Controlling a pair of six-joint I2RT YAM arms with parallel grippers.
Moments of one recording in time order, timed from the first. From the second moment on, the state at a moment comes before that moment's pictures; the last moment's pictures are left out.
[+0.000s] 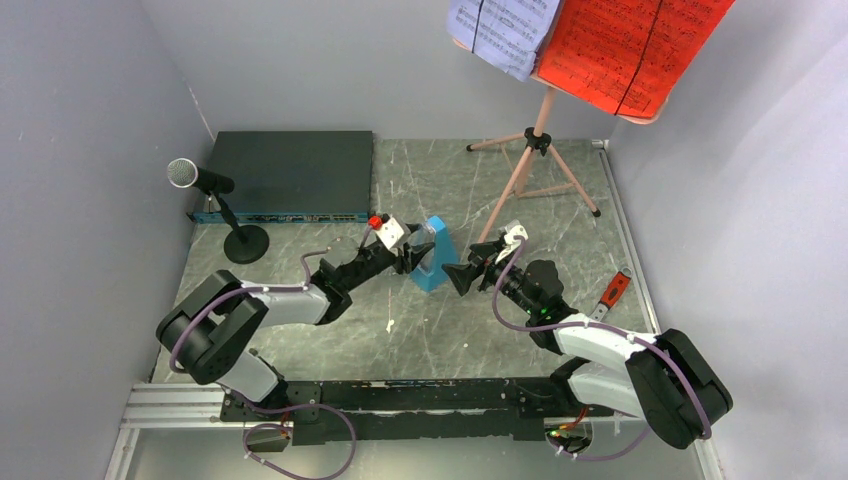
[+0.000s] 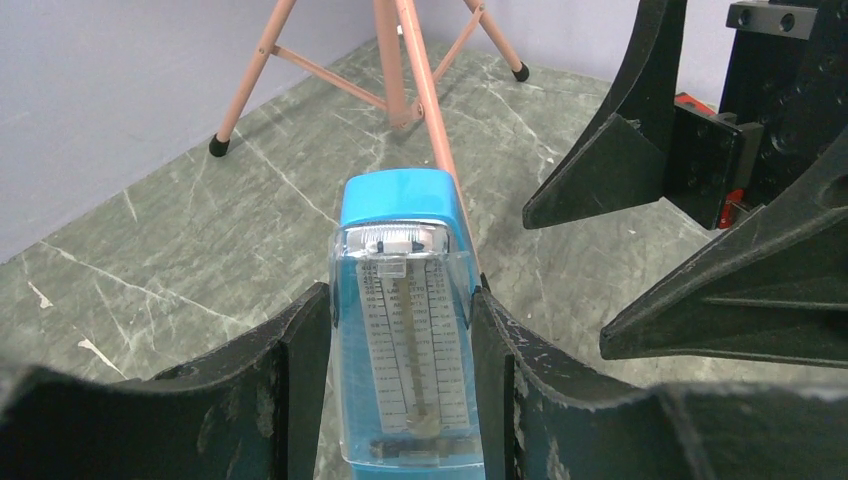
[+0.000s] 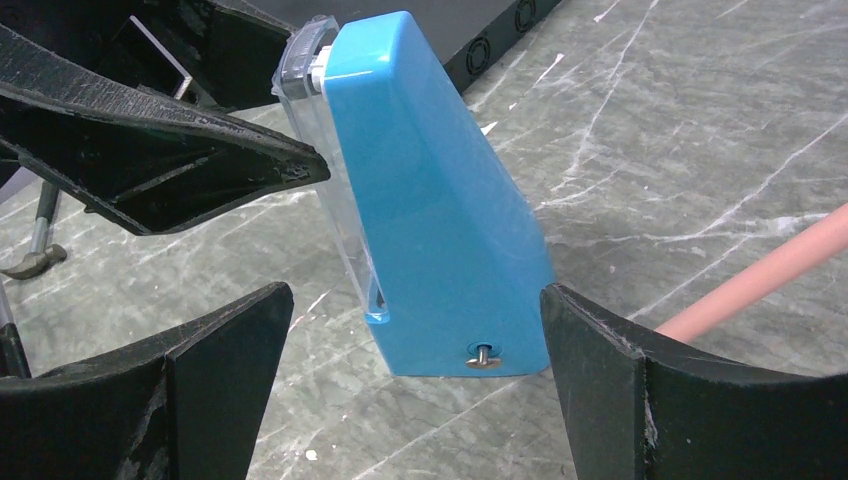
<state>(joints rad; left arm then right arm) -0.72 1.52 0.54 1.07 0.24 0.05 0.54 1.12 0.23 0.87 -0.23 0.25</state>
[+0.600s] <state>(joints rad) -0.72 1.52 0.54 1.09 0.28 0.09 0.55 1.12 0.23 0.87 -0.23 0.25</state>
